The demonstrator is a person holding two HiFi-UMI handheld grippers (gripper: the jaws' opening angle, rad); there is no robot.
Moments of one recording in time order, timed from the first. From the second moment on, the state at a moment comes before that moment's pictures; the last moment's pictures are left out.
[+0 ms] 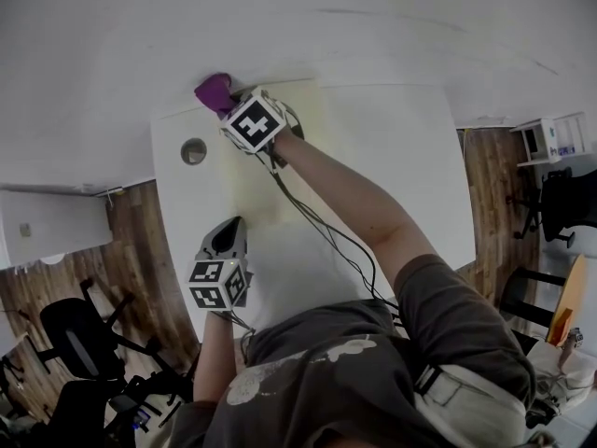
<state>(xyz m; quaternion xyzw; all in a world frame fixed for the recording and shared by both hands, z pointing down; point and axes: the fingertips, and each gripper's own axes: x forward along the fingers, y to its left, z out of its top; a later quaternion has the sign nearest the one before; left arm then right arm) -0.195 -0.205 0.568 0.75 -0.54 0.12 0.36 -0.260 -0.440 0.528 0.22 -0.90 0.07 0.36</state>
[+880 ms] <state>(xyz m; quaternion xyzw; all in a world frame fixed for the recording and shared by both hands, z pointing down) -0.195 -0.206 0.568 0.74 -0.54 0.12 0.37 -0.218 -0.454 0.546 0.24 -0.88 0.13 0.38</state>
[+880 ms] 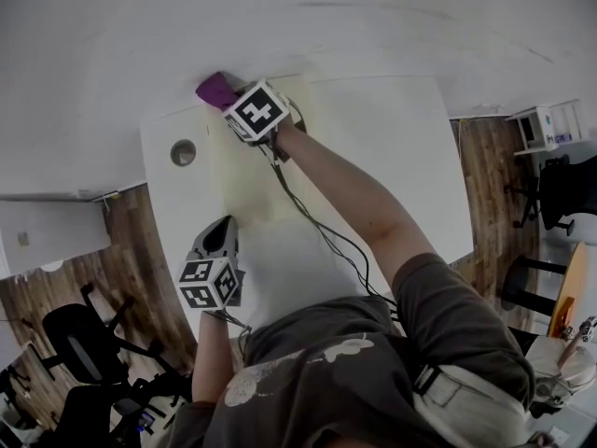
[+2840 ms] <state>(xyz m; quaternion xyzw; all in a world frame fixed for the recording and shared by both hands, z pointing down) -0.190 -0.204 0.568 0.75 -0.55 0.13 0.36 -0.072 -0.460 0.525 0.37 -0.84 0.22 0.32</state>
